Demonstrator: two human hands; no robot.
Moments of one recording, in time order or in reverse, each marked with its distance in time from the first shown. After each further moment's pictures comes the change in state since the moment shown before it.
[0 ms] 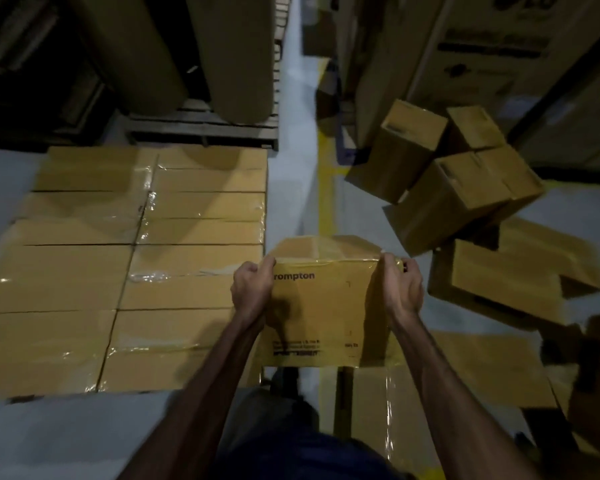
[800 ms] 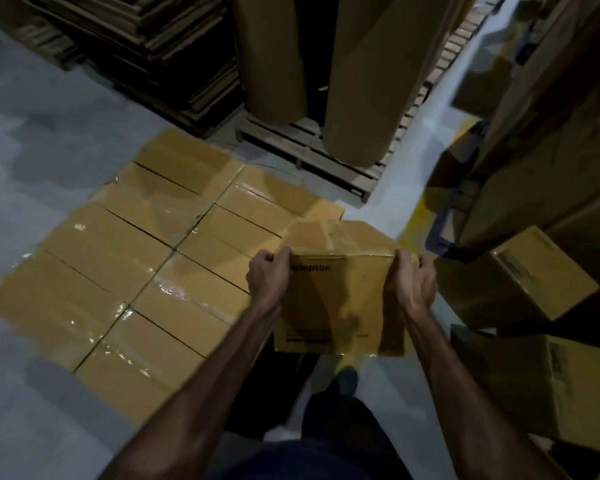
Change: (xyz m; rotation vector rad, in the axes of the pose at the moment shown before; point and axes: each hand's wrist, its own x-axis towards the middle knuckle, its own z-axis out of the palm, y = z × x) left_hand 0.227 0.227 0.111 -0.259 0.441 -0.176; right_hand 0.304 -0.273 0.211 -0.178 -0.338 -0.255
